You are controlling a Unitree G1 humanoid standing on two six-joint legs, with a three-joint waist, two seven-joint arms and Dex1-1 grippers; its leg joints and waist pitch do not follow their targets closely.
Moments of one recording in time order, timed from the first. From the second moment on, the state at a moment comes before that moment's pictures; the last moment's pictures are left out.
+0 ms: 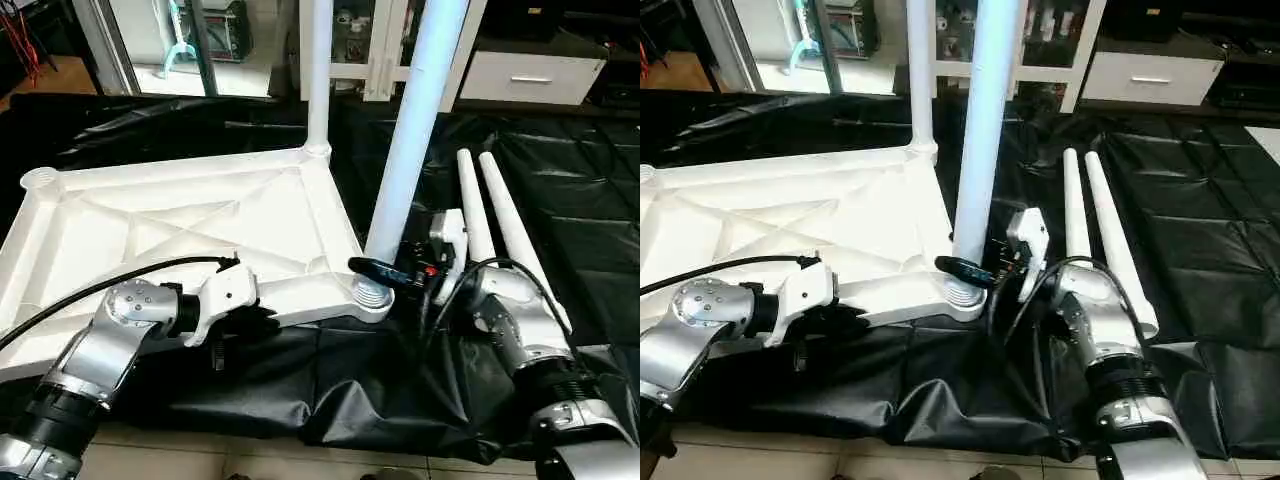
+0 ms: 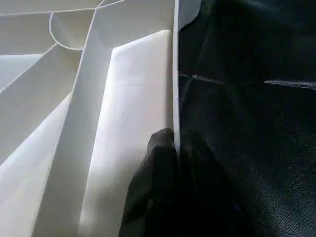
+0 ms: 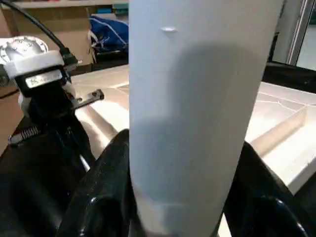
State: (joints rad) left arm -0.35 0.59 -0.26 0.22 -0.03 0.11 -1.13; right arm -0.53 -0.28 0.05 0.64 0.34 -0.12 1.19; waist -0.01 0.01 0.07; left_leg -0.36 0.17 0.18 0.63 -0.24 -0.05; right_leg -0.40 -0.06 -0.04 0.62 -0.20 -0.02
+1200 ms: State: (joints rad) left arm -0.35 0.57 -0.26 0.24 -0.01 0.08 -1.12; right arm -0.53 -0.29 0.02 0.71 0.36 -0.16 1.25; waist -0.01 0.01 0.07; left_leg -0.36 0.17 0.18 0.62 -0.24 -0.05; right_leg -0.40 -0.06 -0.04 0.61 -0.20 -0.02
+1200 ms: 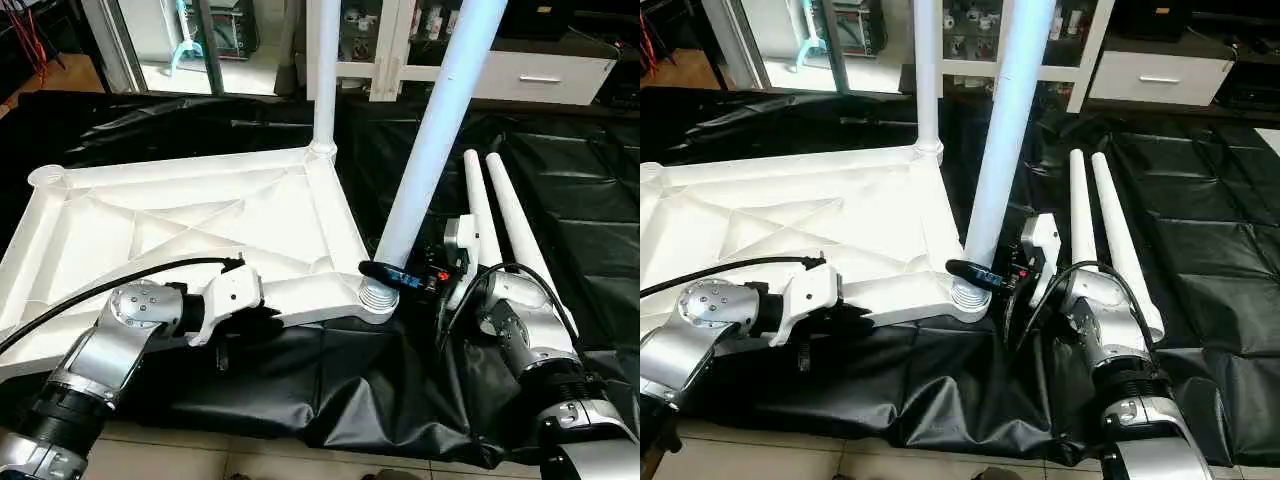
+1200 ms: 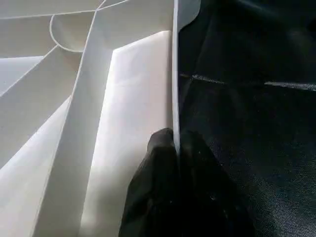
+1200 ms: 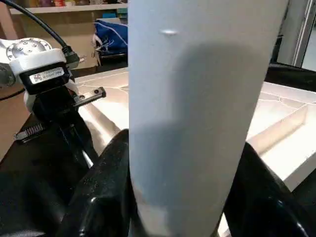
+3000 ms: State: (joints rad) left arm -0.36 0.56 -0.26 0.26 0.02 0.05 -1.10; right arm -0.47 -0.27 0.05 0.69 0.30 -0.28 1.15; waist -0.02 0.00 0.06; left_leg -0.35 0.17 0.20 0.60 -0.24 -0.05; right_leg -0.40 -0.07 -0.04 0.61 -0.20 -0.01
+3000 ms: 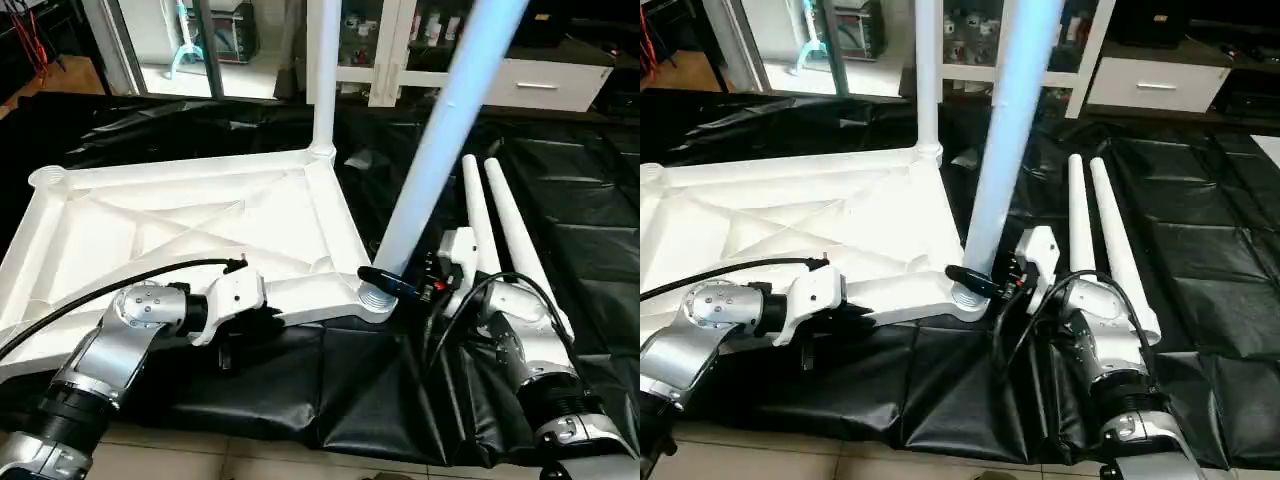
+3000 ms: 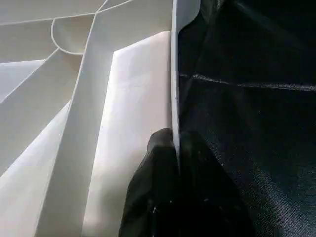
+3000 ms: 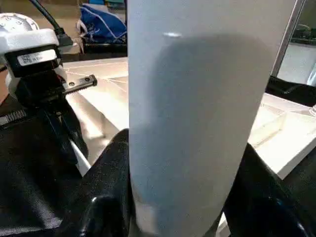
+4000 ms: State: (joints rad) left arm -0.35 0.54 -0.26 0.26 0.04 0.05 -1.08; right arm -0.48 -0.27 0.06 0.71 0.28 -0.28 1.12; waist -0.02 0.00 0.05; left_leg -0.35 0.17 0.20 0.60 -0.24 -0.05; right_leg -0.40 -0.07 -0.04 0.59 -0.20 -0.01
